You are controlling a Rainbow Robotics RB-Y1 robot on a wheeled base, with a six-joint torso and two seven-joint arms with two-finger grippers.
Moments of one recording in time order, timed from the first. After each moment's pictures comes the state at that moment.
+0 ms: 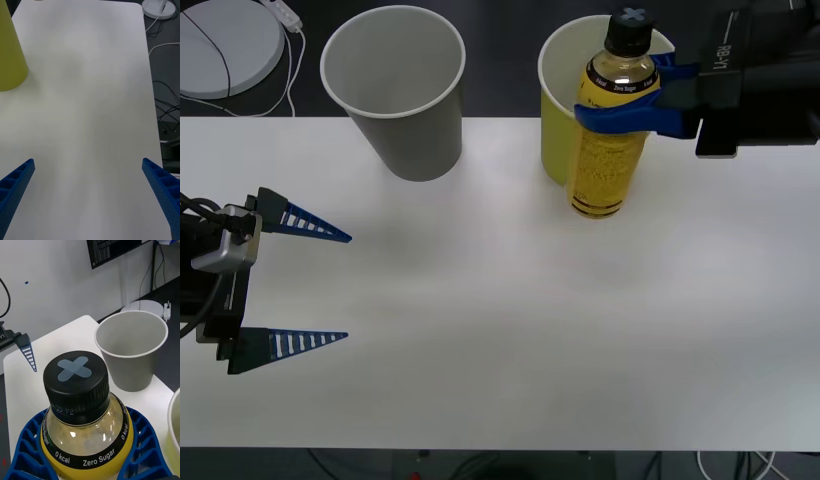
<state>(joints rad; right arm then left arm) -0.72 -1.57 0.51 -2.20 0.99 -0.47 -0.99 0.10 1.31 0.08 -2.17 -1.21 -1.02 0.31</state>
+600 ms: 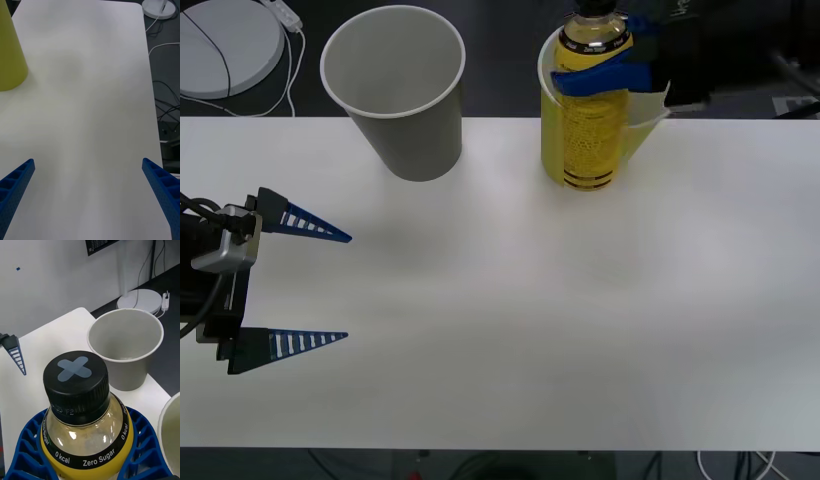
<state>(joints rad) -1.02 -1.42 0.66 -2.07 1.21 -0.62 -1.24 0.10 1.31 0.08 -2.17 -1.21 -1.02 0.31</state>
